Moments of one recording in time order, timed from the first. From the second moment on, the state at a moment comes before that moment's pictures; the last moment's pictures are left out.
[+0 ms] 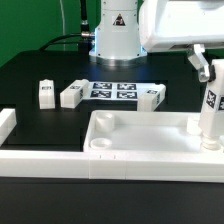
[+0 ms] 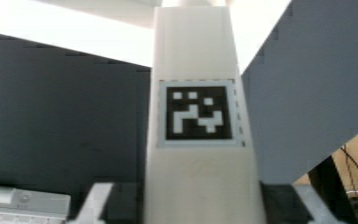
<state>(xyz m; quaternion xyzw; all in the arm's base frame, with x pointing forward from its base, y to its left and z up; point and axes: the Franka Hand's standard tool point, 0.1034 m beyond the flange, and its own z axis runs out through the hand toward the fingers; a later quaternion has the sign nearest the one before) 0.634 0.104 0.129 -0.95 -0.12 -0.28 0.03</state>
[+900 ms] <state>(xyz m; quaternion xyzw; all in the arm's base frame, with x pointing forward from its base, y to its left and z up) 0.630 0.104 0.113 -0.95 -0.12 -0.28 0.03</state>
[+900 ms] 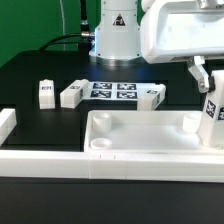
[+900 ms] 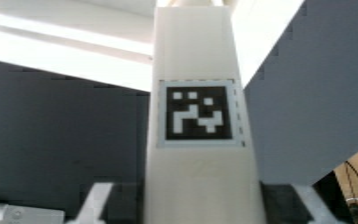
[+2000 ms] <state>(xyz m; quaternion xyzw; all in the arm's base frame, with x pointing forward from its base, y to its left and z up) 0.633 0.097 0.125 -0.95 -0.12 -0.30 0.02</state>
